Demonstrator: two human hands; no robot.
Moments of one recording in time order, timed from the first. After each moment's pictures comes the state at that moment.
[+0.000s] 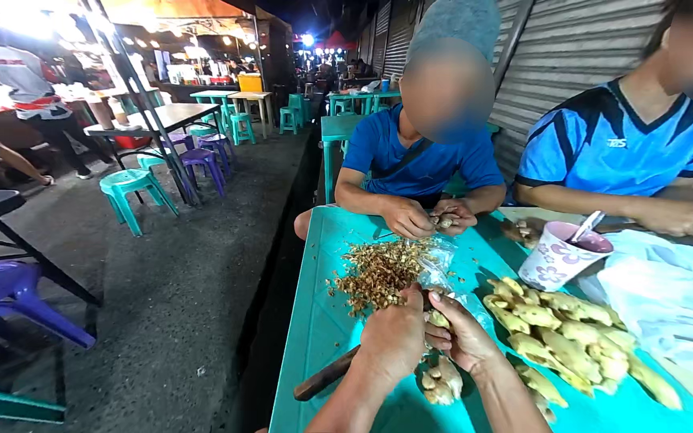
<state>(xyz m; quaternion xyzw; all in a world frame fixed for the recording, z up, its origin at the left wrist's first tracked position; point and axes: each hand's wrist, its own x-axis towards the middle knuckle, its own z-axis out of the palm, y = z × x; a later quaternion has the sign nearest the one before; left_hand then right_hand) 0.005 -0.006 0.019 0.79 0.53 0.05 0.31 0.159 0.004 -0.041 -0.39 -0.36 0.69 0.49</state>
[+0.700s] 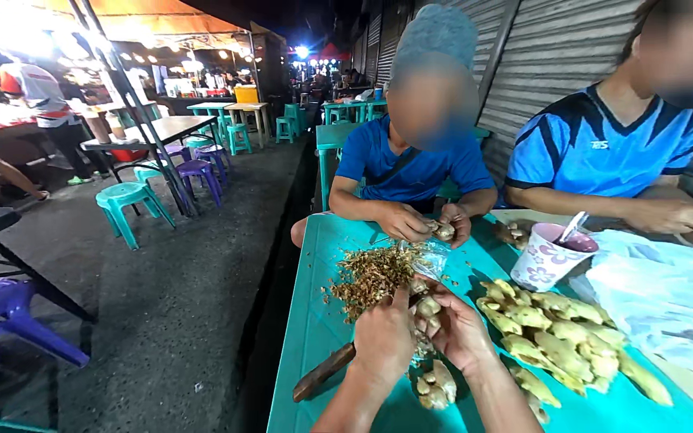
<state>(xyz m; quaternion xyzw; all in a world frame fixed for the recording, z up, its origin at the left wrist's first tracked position) 0.008 -0.006 0.014 0.76 0.59 0.13 0.23 0.149 0.007 -0.027 -0.40 -0.22 0.62 0.64</state>
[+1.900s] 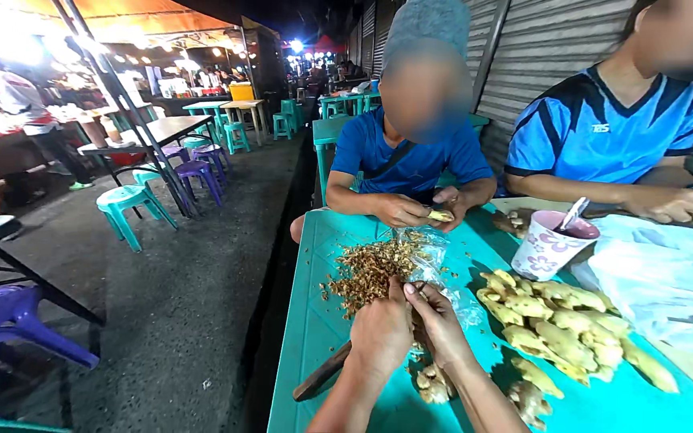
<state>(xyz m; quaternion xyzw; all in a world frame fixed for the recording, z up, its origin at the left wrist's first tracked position) 0.009 0.000 0.012 0.76 0.59 0.08 0.25 0.124 0.007 -0.052 -0.46 -0.43 0.46 0.62</state>
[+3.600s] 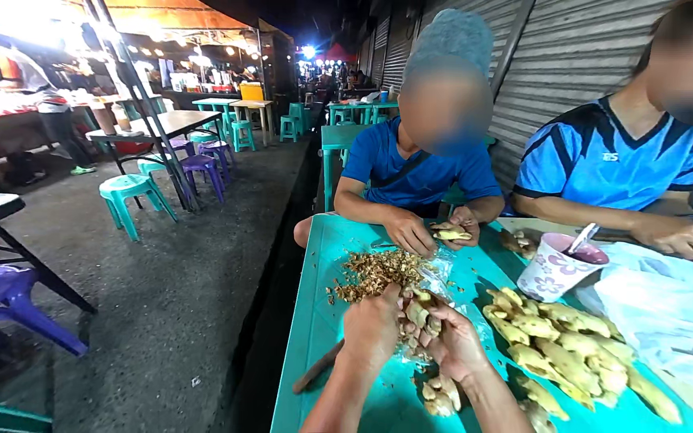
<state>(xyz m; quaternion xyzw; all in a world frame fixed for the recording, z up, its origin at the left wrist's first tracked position) -0.020 0.007 0.027 0.75 0.60 0.11 0.28 0.136 0.004 -0.035 -0.36 -0.26 0.66 0.60</state>
